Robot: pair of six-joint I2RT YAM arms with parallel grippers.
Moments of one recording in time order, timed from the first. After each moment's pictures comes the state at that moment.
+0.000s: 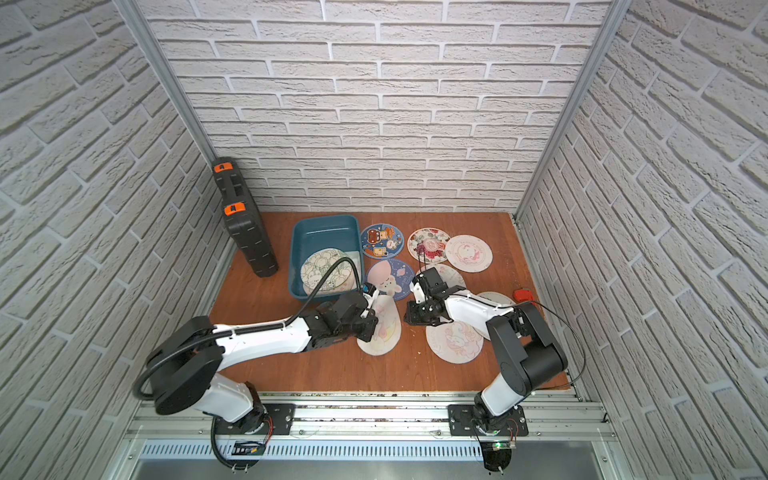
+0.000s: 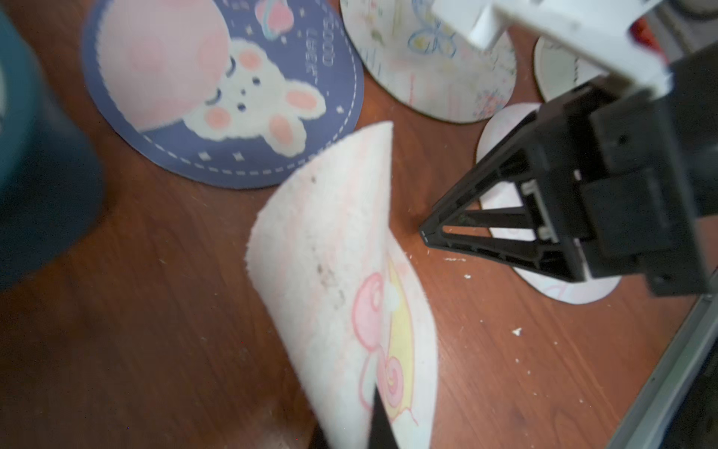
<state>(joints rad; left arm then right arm) -0.95 1.46 0.78 -0.10 -0.07 -0.45 0.39 1.57 0.82 -0.43 -0.30 0.41</state>
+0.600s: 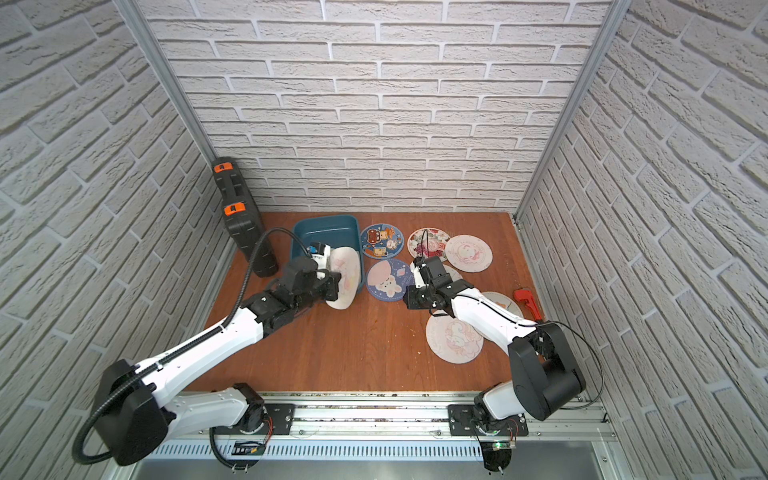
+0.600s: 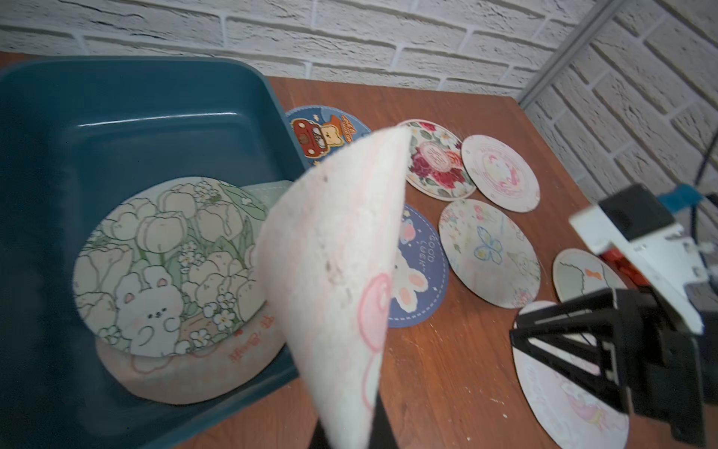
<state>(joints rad) -0.61 1.21 0.89 -0.25 -0.10 -0.41 0.43 1.45 0.91 -0.44 -0.17 0.41</state>
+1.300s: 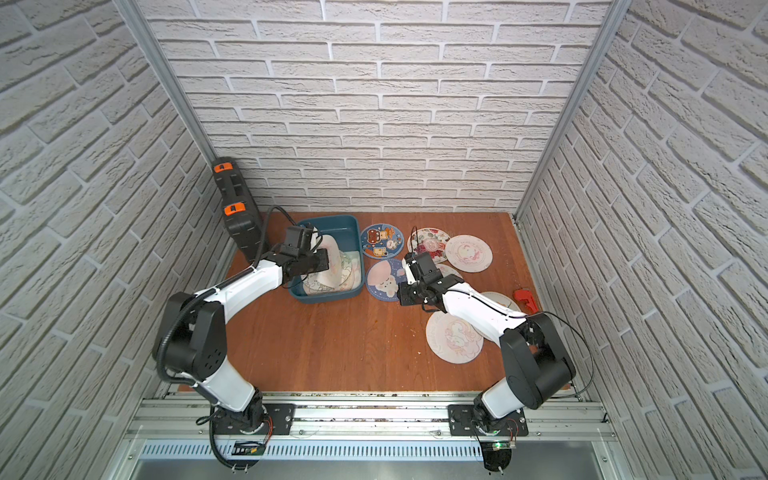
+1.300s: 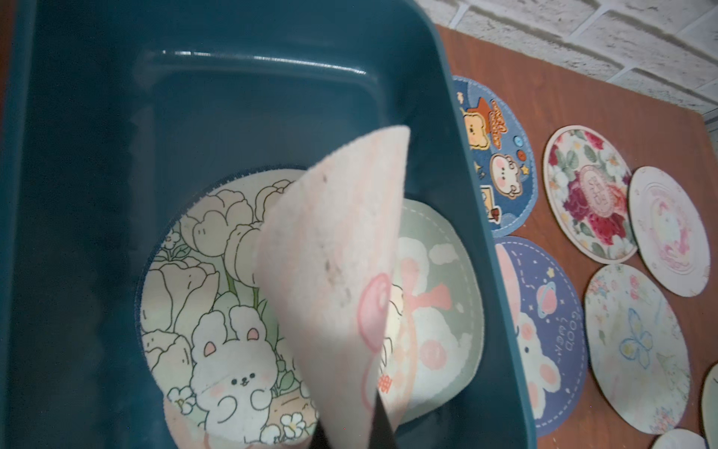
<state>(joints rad) -0.31 1.68 1.15 -0.31 0.05 -0.41 0.47 1.53 0.98 -0.43 -0.11 0.38</state>
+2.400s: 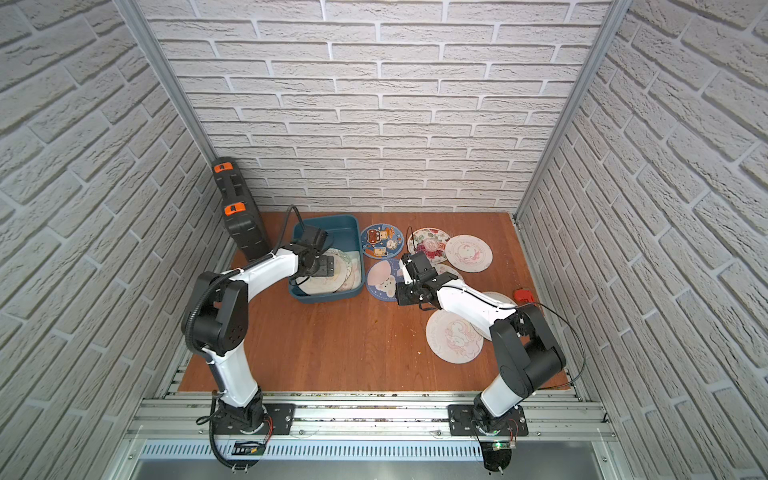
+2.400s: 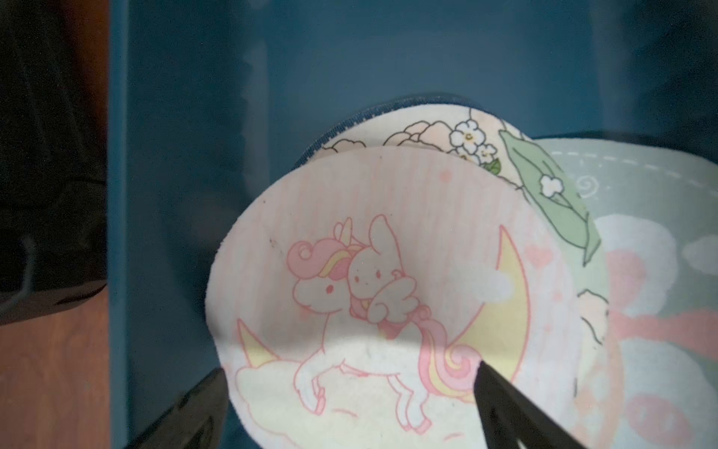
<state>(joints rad) -0.37 1.85 1.33 -0.59 -0.32 -0.34 0.48 1.60 1.01 -0.43 -0.10 0.37</state>
